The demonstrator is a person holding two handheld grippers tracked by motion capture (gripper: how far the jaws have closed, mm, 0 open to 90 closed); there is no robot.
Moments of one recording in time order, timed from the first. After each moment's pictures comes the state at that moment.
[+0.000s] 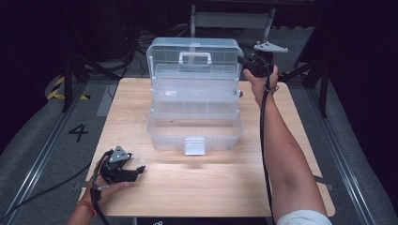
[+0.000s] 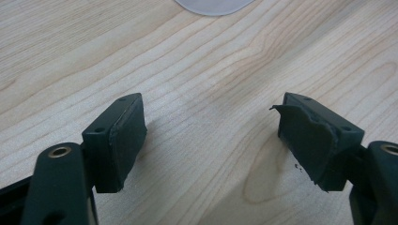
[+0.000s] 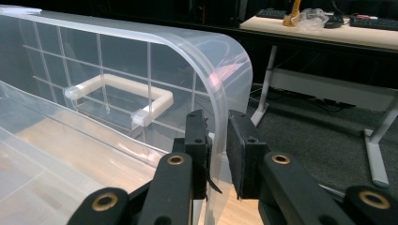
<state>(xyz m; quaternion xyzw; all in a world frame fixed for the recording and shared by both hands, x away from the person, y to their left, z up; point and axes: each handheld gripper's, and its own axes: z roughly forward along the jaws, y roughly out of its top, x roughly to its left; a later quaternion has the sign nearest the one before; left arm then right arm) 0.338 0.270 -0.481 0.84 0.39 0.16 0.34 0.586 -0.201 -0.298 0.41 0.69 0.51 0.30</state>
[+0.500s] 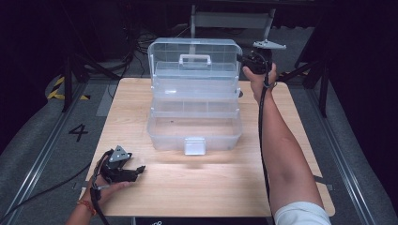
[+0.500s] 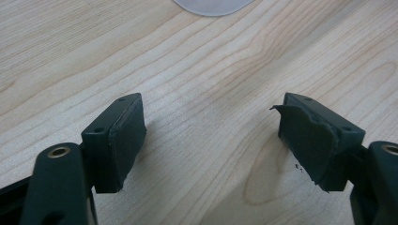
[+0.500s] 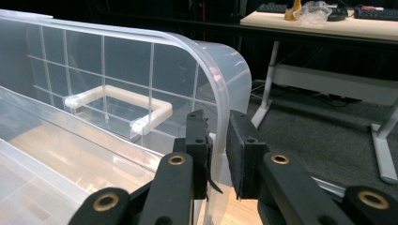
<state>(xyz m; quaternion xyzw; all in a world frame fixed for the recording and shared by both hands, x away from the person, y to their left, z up) 0.338 0.270 -0.481 0.84 0.39 0.15 0.34 0.603 -0.201 -0.301 0.42 0.69 0.51 0.29</state>
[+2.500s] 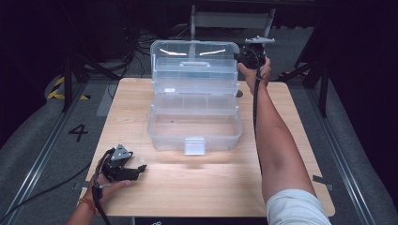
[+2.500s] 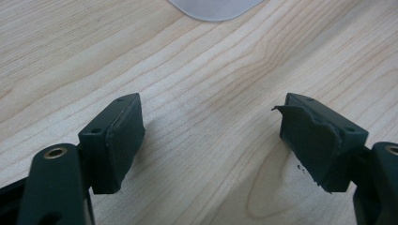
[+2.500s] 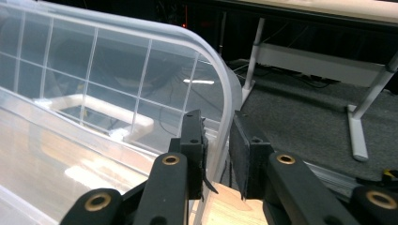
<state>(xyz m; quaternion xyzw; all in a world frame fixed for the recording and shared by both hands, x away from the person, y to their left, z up) 0.343 0.267 -0.480 0.84 0.39 0.15 0.34 0.640 -0.189 -0.309 0.44 0.71 0.45 0.30</state>
